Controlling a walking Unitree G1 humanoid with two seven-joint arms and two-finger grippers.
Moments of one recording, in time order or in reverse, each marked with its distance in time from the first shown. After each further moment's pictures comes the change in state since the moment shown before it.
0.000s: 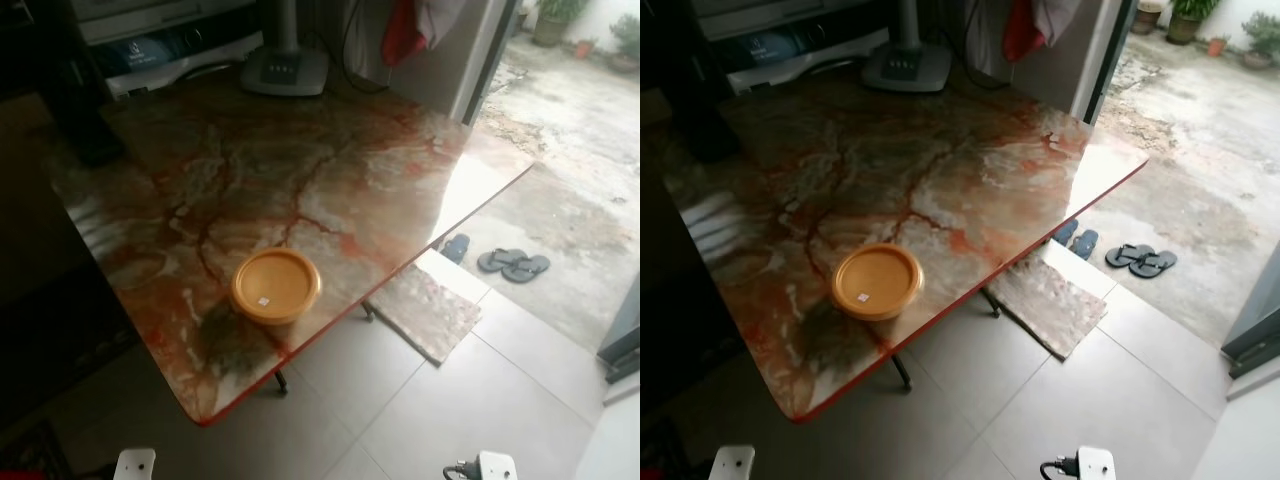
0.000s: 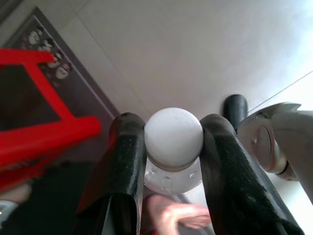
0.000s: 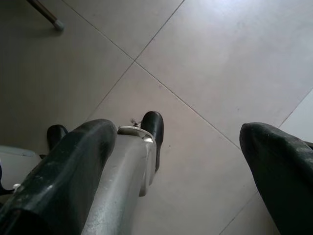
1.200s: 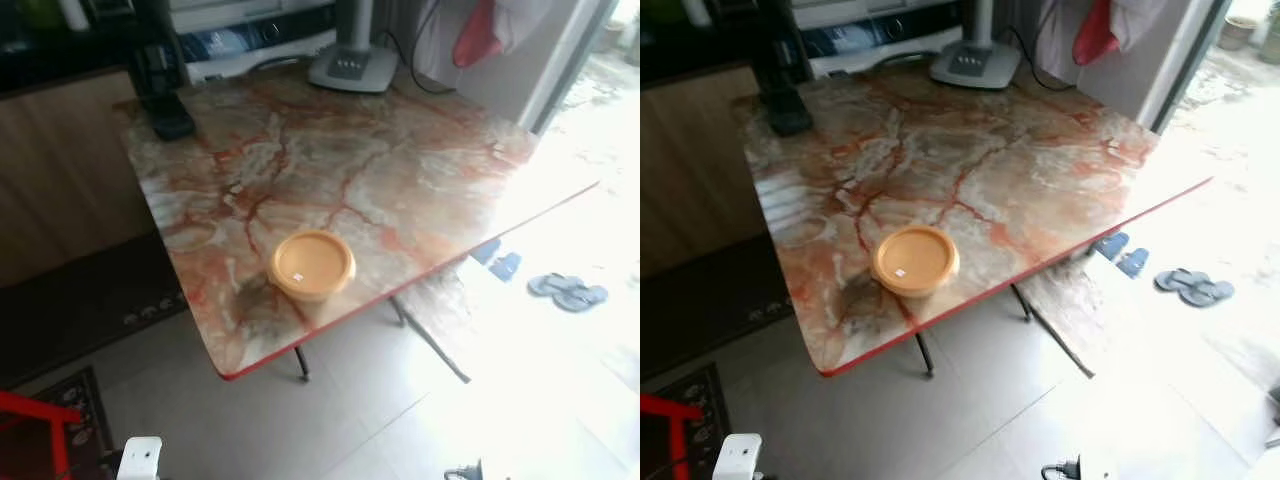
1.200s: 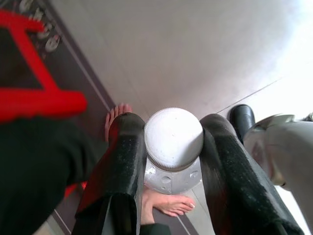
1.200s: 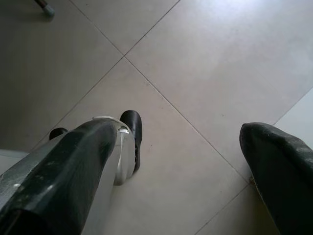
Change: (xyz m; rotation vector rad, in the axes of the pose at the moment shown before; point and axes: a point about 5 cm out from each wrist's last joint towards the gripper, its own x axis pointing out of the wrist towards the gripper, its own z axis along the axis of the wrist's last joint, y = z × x) left arm 0.002 -0.005 0.009 0.014 -0.019 -0.019; right arm -0.001 -0.003 -0.004 0.013 0.007 -0.025
